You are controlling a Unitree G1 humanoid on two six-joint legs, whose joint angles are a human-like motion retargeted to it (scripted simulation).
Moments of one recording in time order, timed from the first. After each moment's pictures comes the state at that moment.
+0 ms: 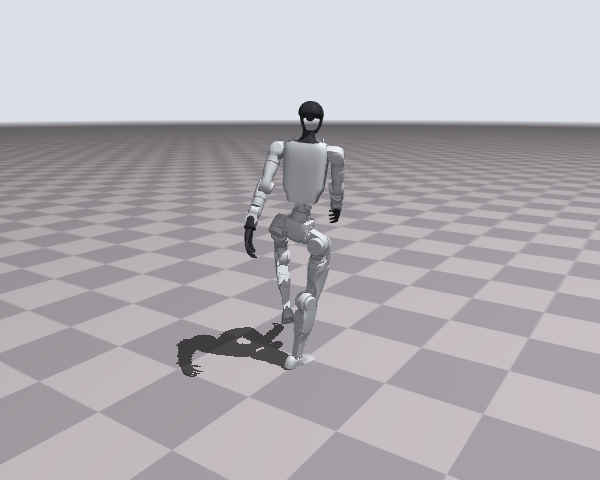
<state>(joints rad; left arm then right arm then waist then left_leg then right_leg) 0.41 0.17 0.15 1.62 0.21 0.03 -0.21 -0.47 -0.05 0.12 1.05 0.00 -0.14 -0.08 0.26 -0.11 0.21 -0.59 0.29 0.58 1.38 0.00 -0.07 0.14 -0.12 -0.31 0.03 -0.01 0.05</state>
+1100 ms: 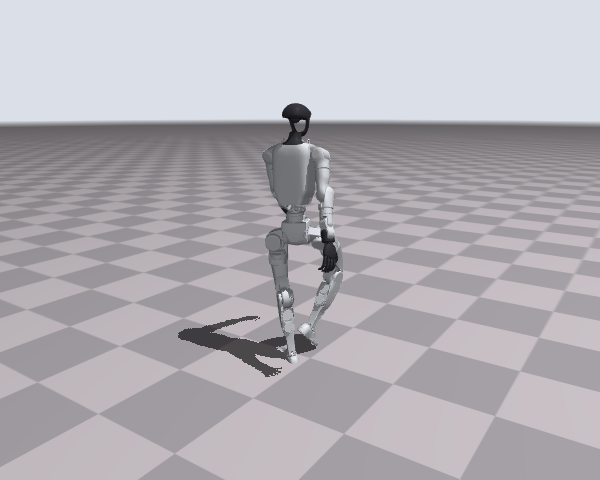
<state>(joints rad) -0.44 0.19 0.08 1.20 0.01 -0.11 -0.13 0.26 -0.26 -0.18 1.58 0.01 -0.08 0.02 -0.30 0.01 0.13 0.06 0.01 0.47 0.11 -0.32 0.01 -0.56 -0.17 -0.46 1.15 0.22 0.11</state>
